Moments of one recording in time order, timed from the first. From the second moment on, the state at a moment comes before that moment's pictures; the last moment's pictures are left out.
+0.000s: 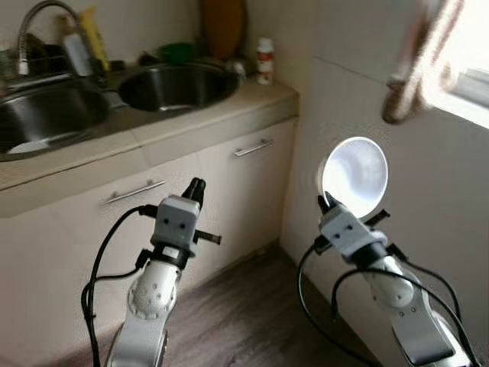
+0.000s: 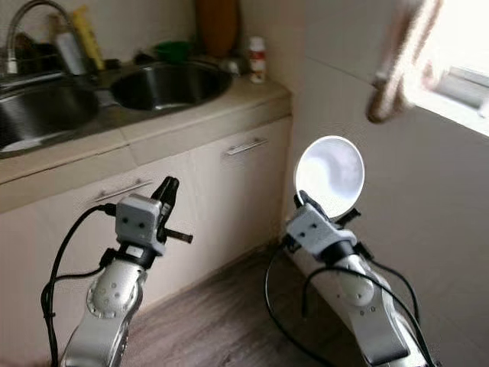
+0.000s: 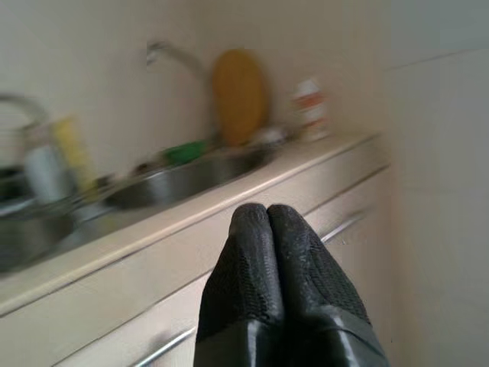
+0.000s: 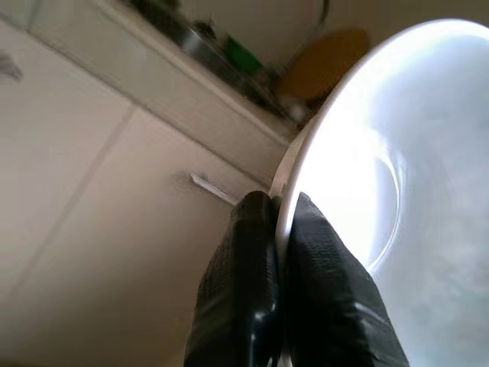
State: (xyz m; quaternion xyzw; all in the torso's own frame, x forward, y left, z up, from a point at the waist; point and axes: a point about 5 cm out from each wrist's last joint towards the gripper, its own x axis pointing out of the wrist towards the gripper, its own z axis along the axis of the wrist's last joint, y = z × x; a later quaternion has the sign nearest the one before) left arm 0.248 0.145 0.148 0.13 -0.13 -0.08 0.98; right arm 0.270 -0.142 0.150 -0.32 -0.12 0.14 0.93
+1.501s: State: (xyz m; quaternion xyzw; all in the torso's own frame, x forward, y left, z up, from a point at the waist) left arm 0.249 0.134 0.154 0.11 -0.15 -0.08 0.98; right arm 0.274 -0.165 0.159 -0.30 -0.14 0.07 0.94
